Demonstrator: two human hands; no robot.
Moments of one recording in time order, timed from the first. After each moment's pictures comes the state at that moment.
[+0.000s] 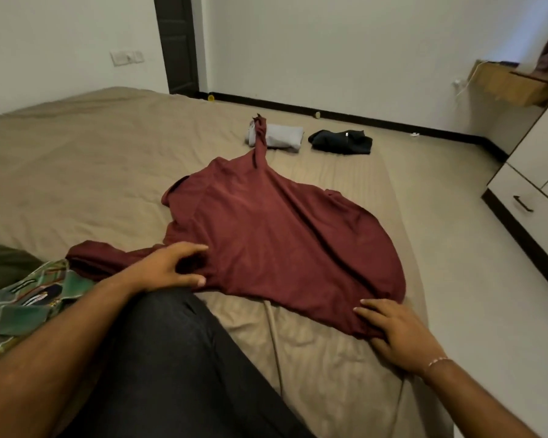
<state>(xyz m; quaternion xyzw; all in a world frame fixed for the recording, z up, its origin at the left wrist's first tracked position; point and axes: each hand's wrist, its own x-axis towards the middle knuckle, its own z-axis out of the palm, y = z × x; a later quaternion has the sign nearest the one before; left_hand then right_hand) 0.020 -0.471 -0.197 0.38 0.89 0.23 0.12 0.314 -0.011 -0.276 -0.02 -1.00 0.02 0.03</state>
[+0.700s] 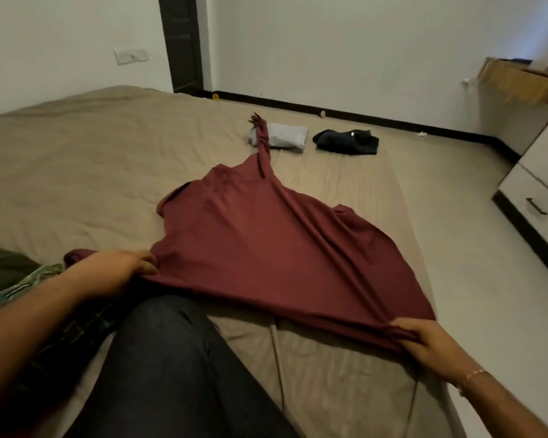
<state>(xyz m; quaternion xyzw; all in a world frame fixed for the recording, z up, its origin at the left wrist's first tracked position) -0.024 -0.527 -0.196 0.41 0.90 -0.06 0.11 0.327 0.011 -0.245 -0.08 -0.94 0.34 0.02</state>
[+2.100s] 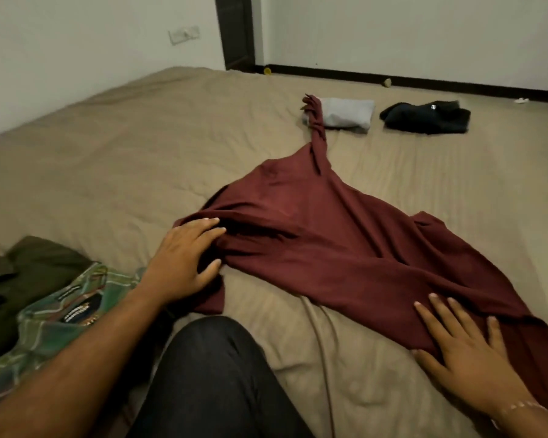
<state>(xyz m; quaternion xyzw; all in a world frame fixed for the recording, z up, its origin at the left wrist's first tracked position) -0.033 -0.479 -0.228 0.31 0.93 0.11 -0.16 0.231 -0.017 -0.296 -0.14 -0.99 0.00 -0.05</state>
